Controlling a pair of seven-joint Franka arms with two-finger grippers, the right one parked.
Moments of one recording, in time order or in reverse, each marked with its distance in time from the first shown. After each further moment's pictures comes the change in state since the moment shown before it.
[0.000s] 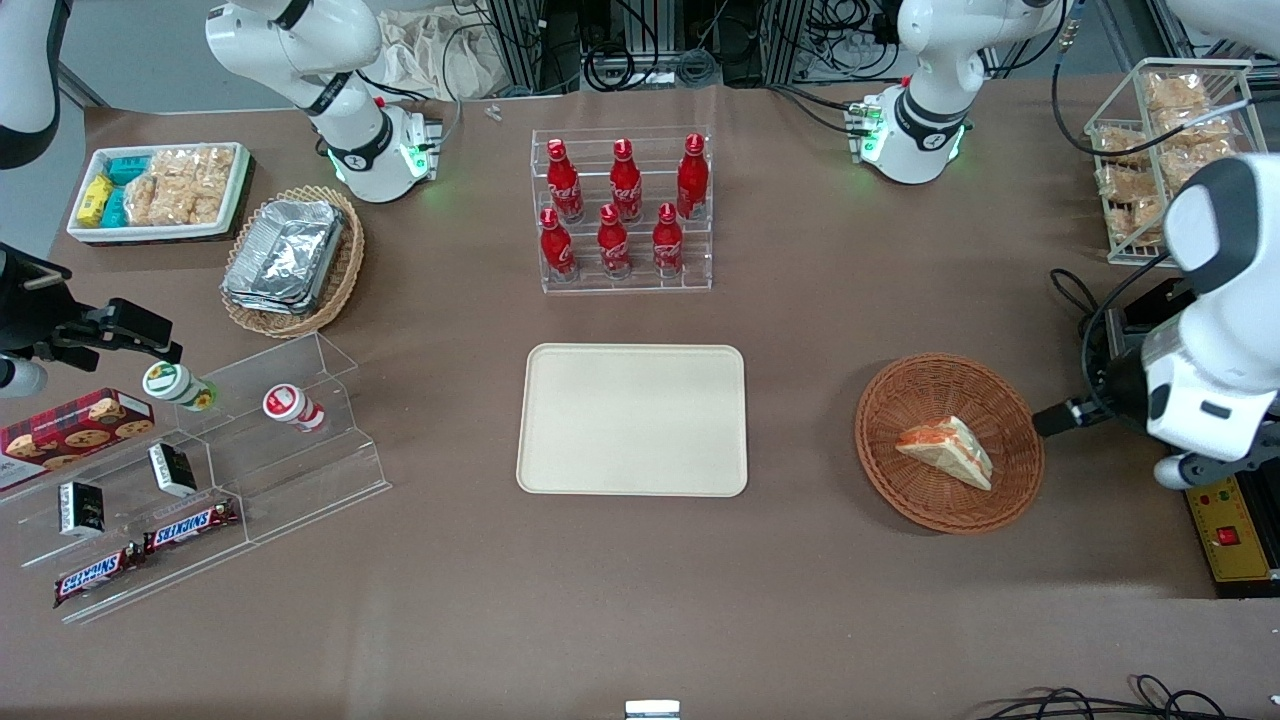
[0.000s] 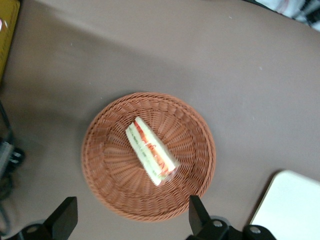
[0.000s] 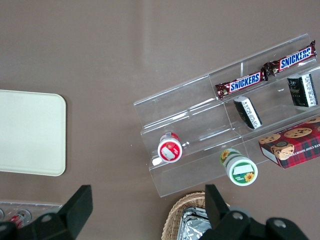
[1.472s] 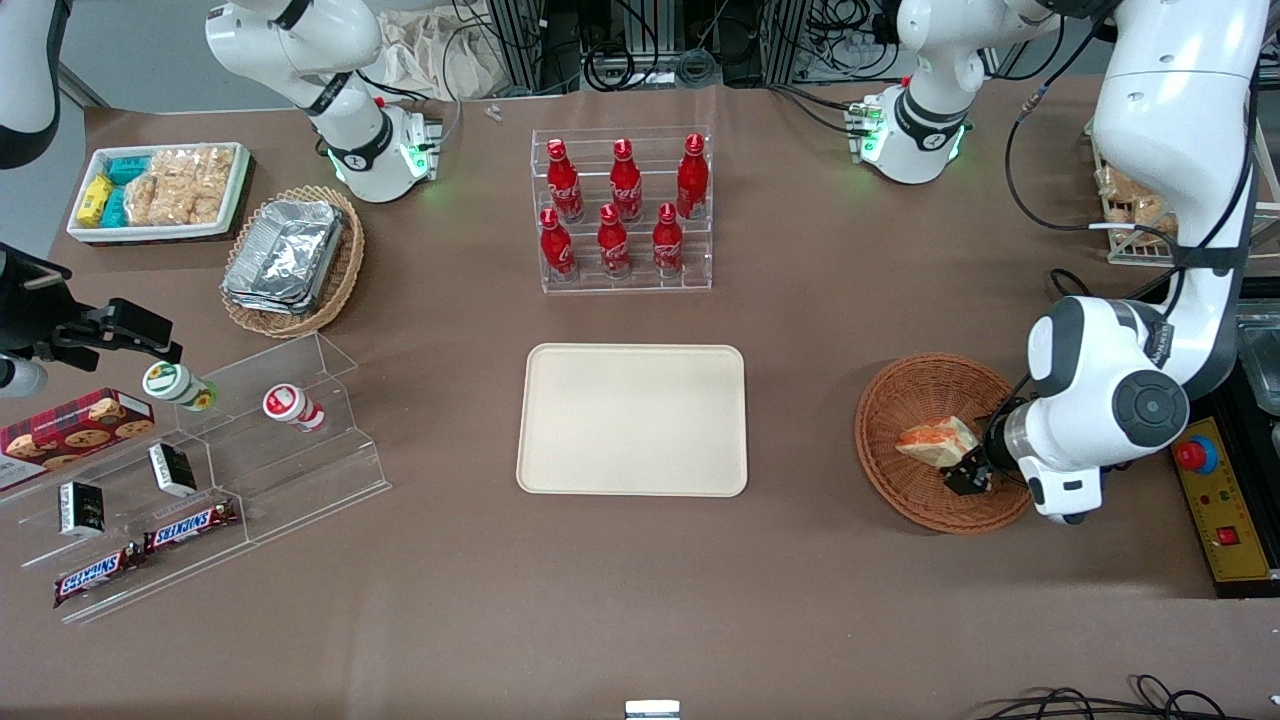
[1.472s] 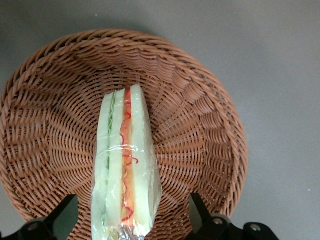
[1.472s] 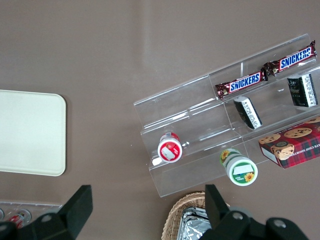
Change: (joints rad) arm -0.037 0.247 -0.003 -0.093 0.052 0.181 -0.520
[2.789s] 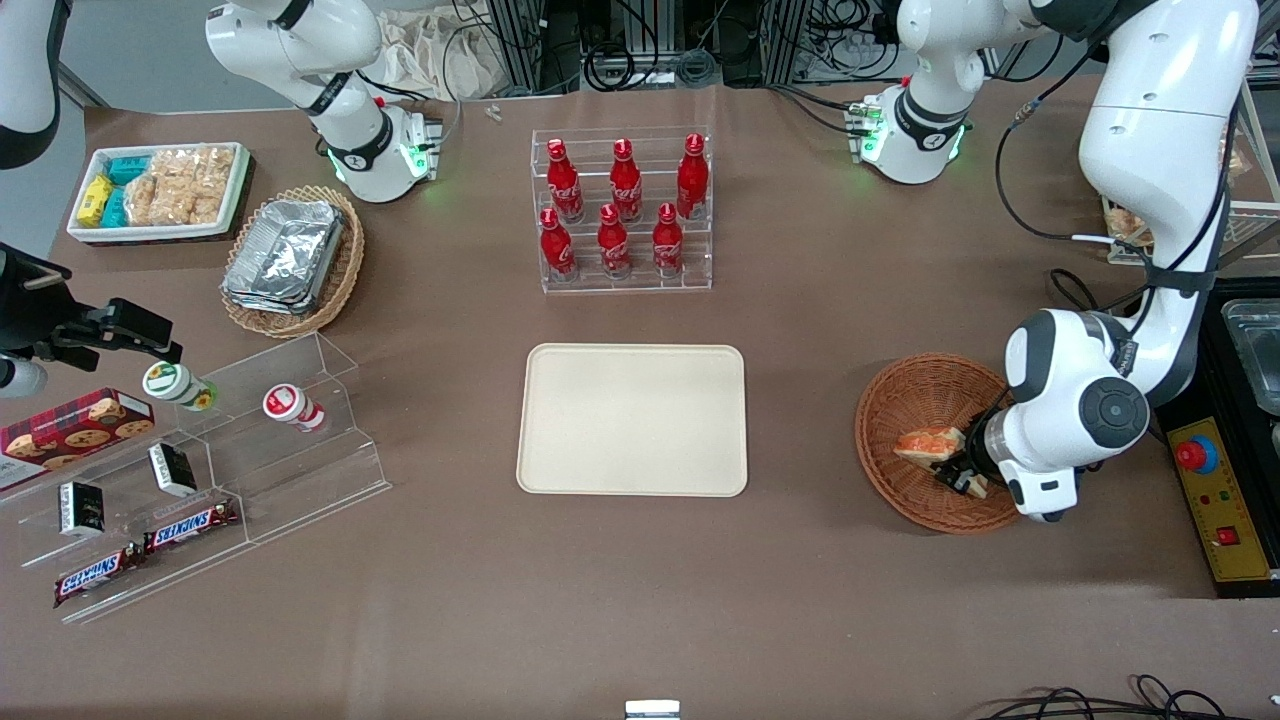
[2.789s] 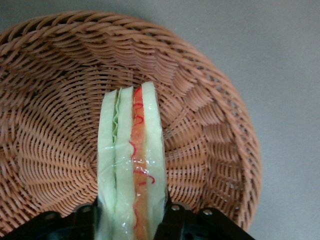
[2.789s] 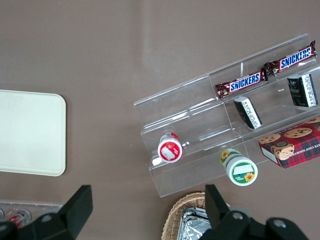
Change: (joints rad) arm 0.000 0.050 0.003 -0.042 0.021 0.136 -0.067
